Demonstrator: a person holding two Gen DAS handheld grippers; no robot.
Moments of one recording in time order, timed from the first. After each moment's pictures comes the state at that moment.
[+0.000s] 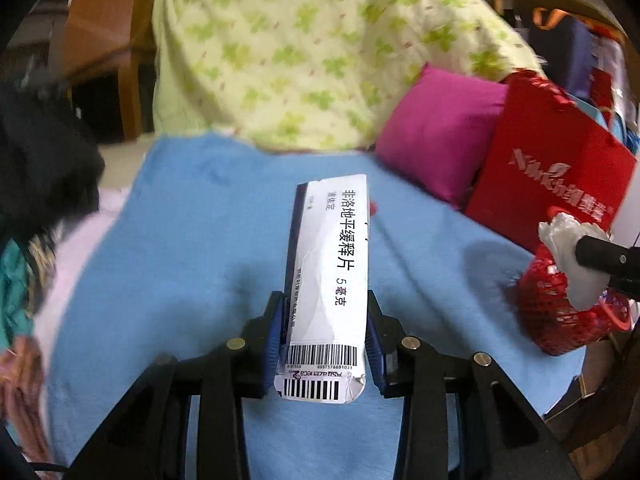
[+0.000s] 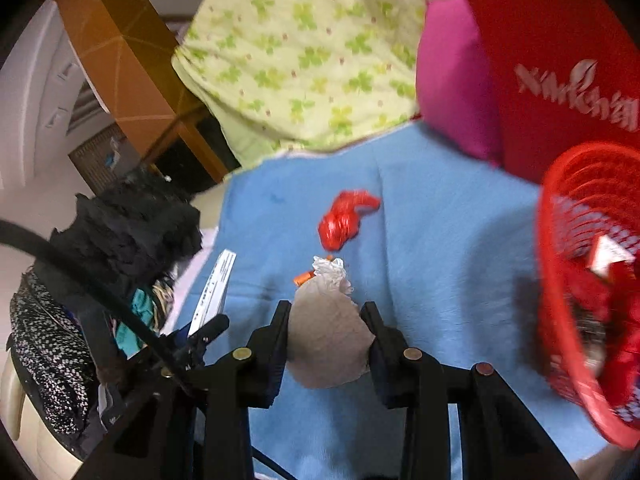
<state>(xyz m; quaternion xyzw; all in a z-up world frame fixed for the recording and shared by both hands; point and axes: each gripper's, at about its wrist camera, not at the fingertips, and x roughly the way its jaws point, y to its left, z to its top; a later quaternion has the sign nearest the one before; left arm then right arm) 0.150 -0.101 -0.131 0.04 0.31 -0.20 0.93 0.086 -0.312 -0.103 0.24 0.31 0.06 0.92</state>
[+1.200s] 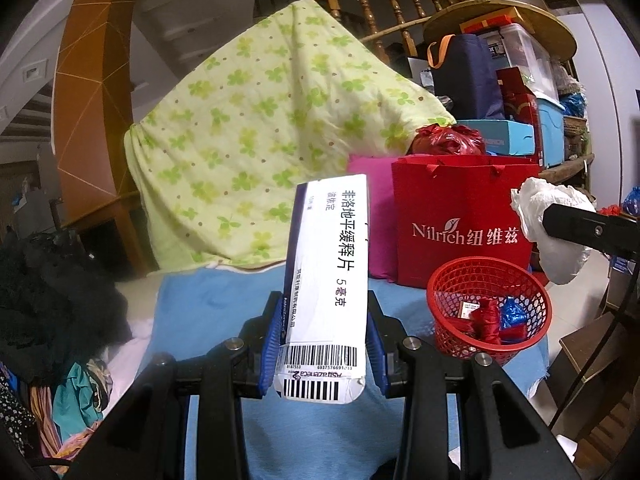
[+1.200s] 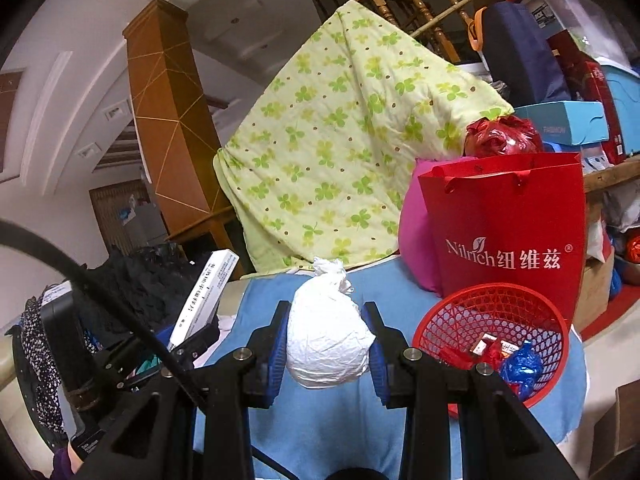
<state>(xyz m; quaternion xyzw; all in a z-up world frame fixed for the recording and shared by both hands) -0.011 -0.167 0.004 0.13 0.14 -0.23 0.95 -0.105 -0.340 0.017 0.18 0.12 0.01 0.98</state>
